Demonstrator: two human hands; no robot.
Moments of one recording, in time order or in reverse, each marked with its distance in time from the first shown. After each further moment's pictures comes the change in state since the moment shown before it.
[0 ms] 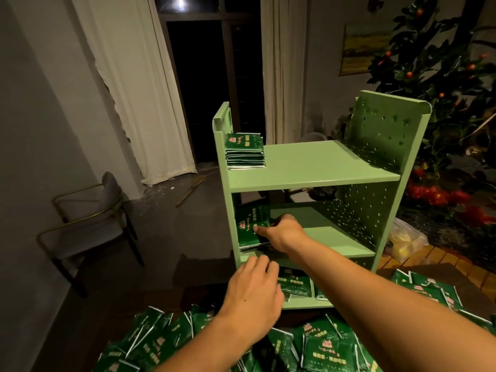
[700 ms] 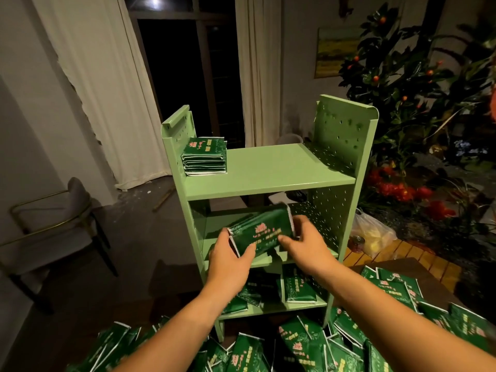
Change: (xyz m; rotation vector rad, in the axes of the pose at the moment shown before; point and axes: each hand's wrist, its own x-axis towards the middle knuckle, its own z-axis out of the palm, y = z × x) left_hand 0.070 0.011 0.003 -1.047 0.181 -0.636; right_hand -0.014 0.078 -0.077 0.171 0.080 -0.237
